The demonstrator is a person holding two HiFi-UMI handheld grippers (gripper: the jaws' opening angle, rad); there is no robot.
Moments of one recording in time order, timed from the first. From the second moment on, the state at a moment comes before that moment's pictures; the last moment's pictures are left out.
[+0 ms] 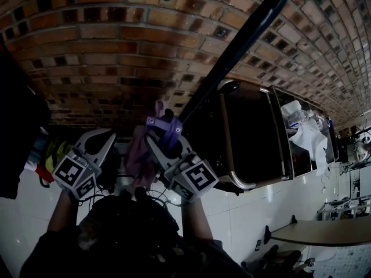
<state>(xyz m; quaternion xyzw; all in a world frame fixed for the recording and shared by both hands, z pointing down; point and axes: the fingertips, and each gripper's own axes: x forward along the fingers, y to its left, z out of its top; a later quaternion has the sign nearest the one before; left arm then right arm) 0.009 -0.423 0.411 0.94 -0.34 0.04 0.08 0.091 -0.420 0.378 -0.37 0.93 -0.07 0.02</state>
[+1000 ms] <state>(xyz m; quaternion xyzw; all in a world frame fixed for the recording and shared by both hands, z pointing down) 0.007 -0.341 0.422 0.95 -0.31 0.04 0.08 0.169 -0.313 0.397 -0.52 0.85 -0.06 0.01</state>
